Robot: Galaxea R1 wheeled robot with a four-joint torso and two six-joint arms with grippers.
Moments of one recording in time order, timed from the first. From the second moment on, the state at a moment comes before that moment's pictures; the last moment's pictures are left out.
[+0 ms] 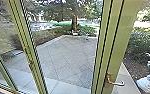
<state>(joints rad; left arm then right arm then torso) 1.53 2.89 -2.41 0.08 0.04 0.01 -0.91 1.53 -0.92 0.25 -0.28 0.10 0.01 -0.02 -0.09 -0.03</state>
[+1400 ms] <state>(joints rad) 1.52 2.94 -2.49 0.08 0.04 0.00 -0.43 1.60 -1.15 0.27 -0.68 0.38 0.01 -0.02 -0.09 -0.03</state>
